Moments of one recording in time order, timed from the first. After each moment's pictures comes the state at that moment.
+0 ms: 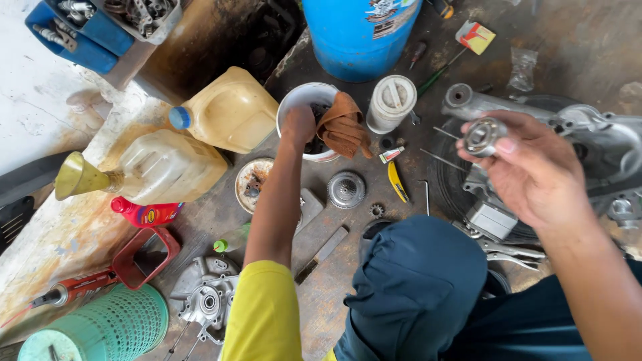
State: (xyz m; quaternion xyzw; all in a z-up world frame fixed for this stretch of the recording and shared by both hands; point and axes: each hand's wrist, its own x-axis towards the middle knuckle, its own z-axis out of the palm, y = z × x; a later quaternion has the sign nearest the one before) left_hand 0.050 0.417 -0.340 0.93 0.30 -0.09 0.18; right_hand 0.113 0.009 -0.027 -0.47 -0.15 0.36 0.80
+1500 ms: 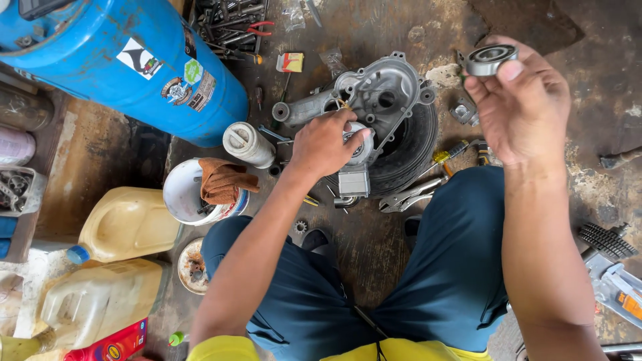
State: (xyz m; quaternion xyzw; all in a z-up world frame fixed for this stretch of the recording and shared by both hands) left_hand 0.107 0.044 -0.046 0.96 -0.14 0.01 0.23; right_hand 0.096 -0.225 0.034 -0.47 -0.05 -0.06 0.88
